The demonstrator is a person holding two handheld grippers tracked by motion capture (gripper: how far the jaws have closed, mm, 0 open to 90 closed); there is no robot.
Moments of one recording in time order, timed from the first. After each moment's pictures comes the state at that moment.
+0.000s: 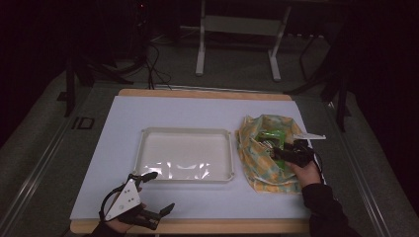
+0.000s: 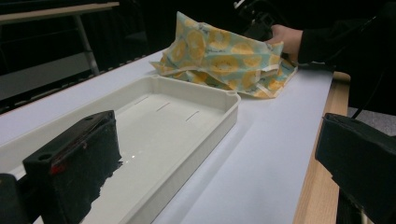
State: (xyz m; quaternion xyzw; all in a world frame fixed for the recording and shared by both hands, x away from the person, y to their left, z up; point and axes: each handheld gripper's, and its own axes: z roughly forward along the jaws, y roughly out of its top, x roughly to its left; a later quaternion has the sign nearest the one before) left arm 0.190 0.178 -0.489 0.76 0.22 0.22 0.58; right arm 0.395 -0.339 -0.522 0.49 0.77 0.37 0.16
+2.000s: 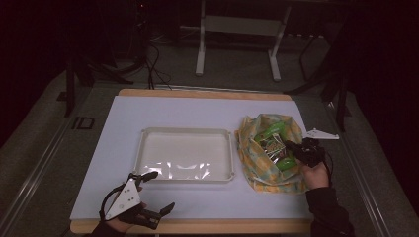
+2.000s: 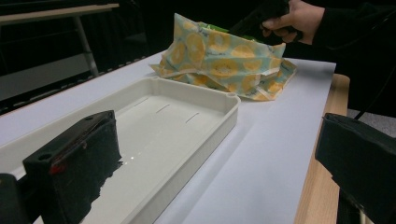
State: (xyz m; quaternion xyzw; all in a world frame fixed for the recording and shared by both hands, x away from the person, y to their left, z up) left arm 0.191 0.178 -0.488 0.75 0.22 0.22 0.58; right arm 0.362 -0.336 -0.466 0.48 0.76 0.38 0.22
